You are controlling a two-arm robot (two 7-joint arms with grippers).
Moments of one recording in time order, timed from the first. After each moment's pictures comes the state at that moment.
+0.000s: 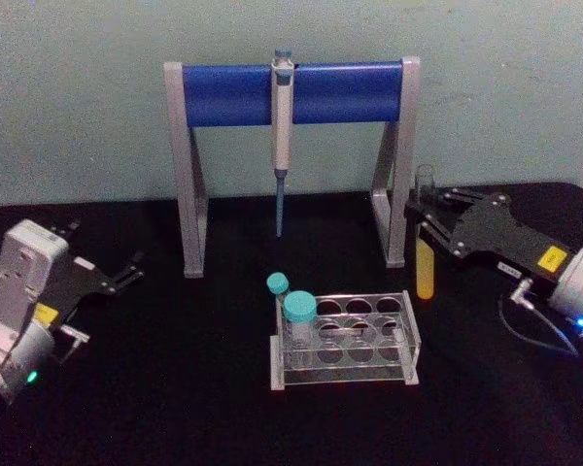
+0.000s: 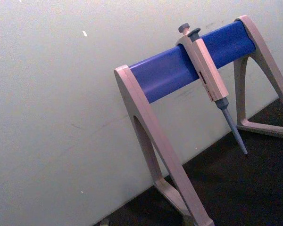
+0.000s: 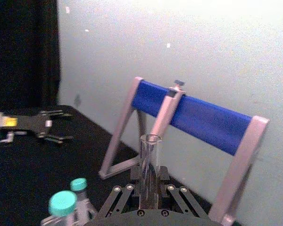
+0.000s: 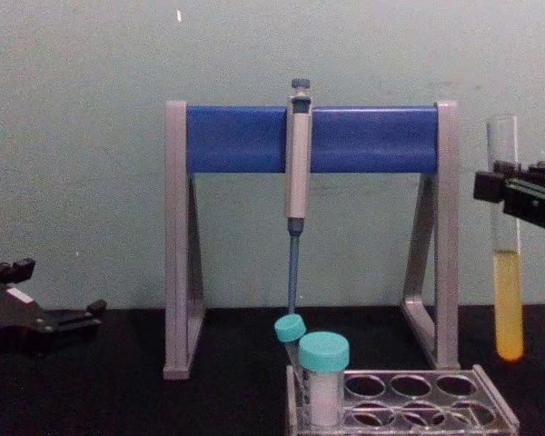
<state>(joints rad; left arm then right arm) -0.20 0.60 0.45 -1.41 -0.25 -0.12 0.03 0.20 0.62 -0.32 -1.62 0.51 -0.07 0.52</state>
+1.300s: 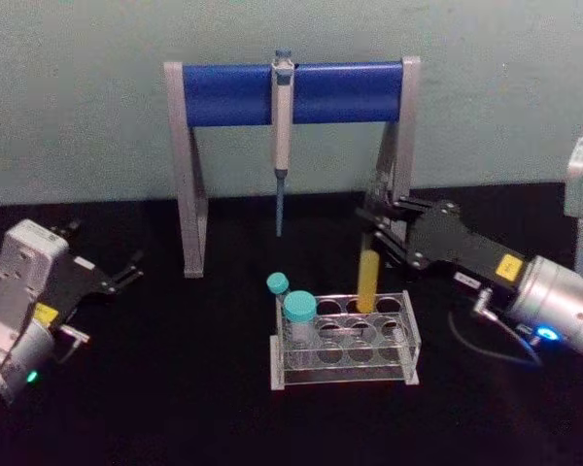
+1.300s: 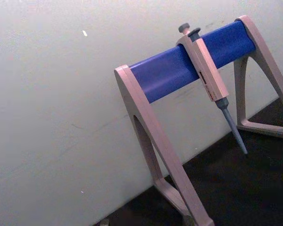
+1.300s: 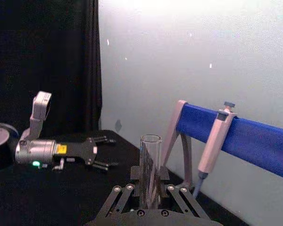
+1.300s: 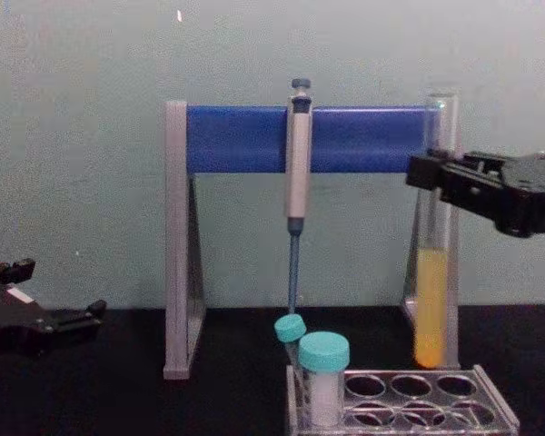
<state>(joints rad) -0.20 0.60 0.45 -1.41 -0.25 -0.12 0.03 0.24 0.55 -0.36 -1.59 0.60 -0.10 0.67</state>
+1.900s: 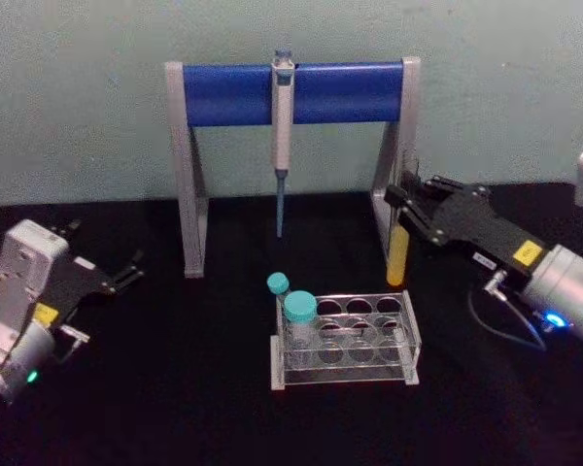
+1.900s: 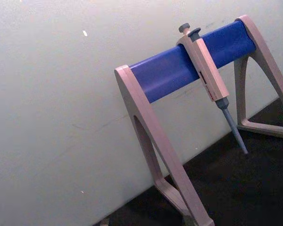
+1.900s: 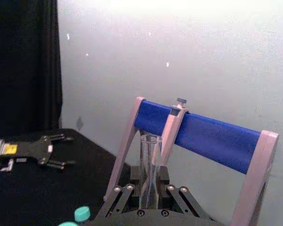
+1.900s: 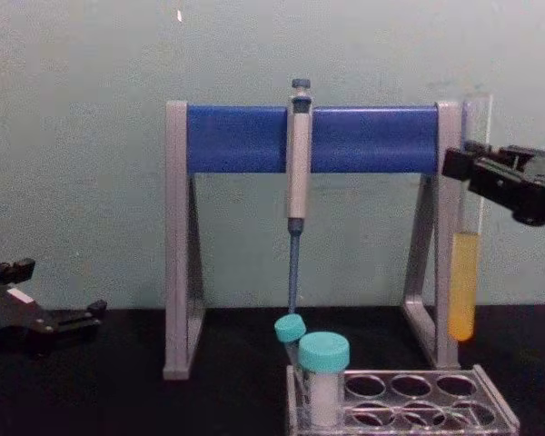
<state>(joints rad) -0.20 0.60 0.45 -1.41 -0.25 -0.12 0.03 0.23 0.53 -0.33 -1.56 0.53 -0.13 0.53</state>
